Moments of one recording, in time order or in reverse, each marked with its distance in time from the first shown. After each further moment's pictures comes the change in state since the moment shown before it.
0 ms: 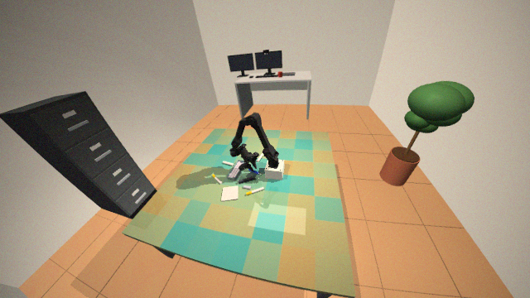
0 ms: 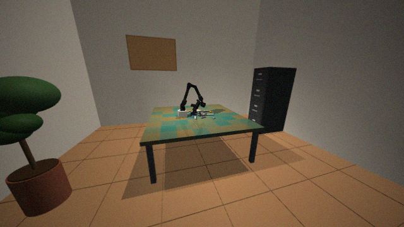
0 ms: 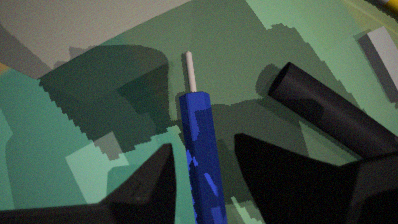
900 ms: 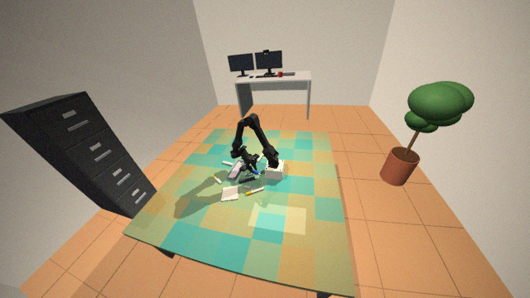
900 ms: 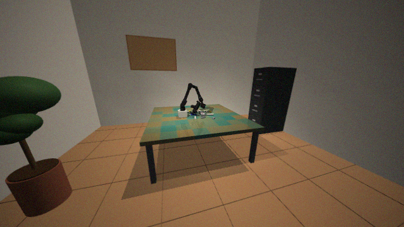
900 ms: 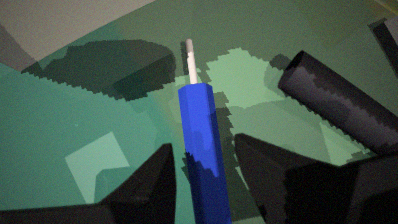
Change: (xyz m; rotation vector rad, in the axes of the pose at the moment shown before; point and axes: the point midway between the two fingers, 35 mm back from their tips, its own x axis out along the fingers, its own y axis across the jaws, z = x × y) arm 0.014 0.000 -0.008 0.001 0.000 0.000
